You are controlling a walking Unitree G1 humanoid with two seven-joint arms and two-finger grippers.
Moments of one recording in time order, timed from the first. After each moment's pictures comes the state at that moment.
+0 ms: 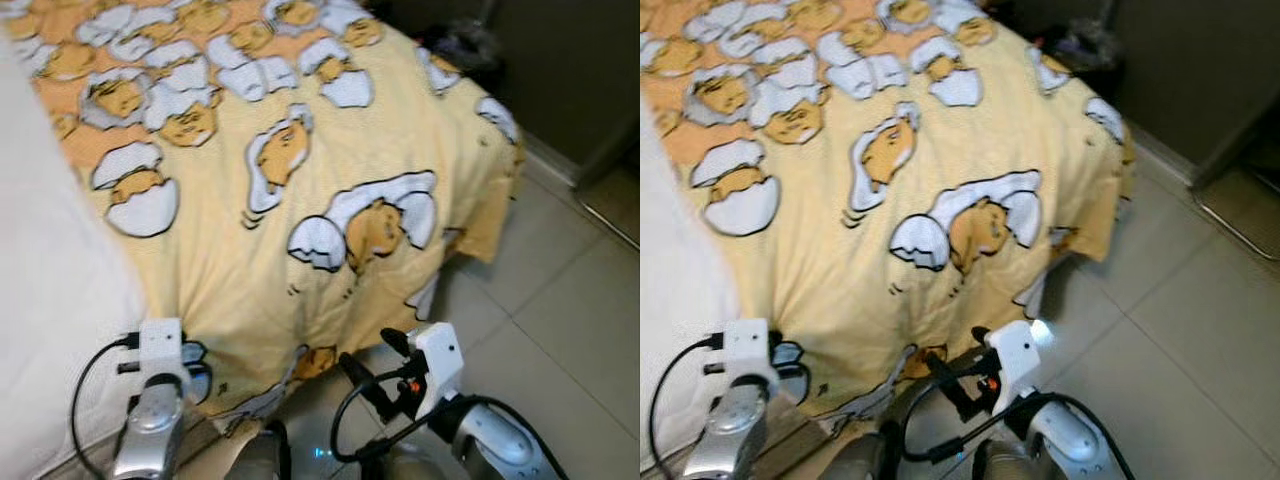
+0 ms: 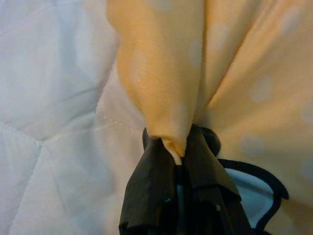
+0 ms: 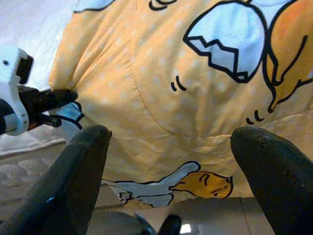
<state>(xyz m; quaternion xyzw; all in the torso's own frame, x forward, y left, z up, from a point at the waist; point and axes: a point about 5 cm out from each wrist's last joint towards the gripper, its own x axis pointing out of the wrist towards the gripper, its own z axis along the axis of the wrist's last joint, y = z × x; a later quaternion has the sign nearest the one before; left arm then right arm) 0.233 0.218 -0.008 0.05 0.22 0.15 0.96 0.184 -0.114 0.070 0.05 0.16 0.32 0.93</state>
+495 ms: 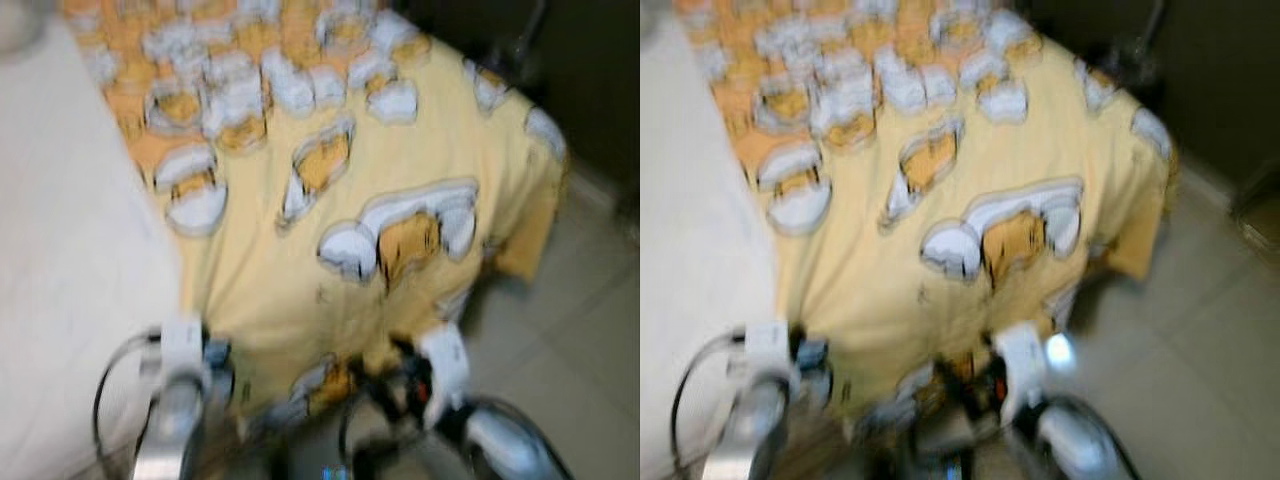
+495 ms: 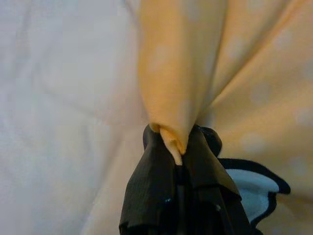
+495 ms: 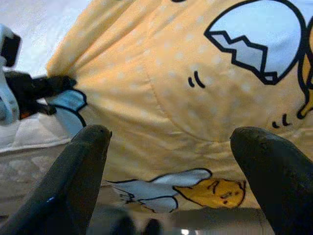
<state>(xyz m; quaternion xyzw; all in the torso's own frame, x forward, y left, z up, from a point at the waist) 0.237 0.194 -0.001 0.03 0.22 0.12 0.97 0.182 -0.123 0.062 0.05 0.18 0.31 0.93</state>
